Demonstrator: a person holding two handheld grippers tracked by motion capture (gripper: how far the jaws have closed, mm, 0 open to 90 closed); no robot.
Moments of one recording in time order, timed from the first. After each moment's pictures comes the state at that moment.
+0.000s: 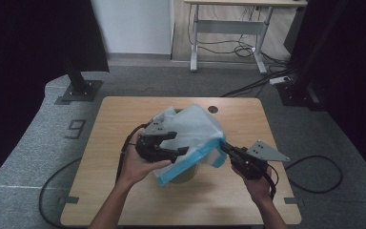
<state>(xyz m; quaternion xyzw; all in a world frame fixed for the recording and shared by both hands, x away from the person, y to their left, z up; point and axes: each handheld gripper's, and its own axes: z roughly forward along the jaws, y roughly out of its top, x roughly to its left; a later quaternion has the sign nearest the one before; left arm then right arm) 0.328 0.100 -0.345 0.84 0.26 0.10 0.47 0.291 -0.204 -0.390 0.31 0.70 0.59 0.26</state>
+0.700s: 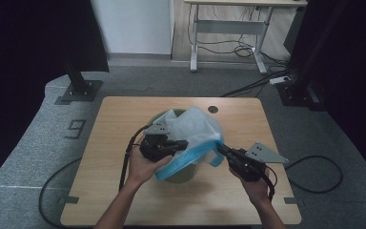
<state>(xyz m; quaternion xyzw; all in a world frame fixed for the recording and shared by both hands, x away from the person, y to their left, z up) 0.336 0.099 -0.356 0.82 0.28 0.05 0.50 0.287 -0.200 -0.391 0.30 0.70 0.61 0.24</state>
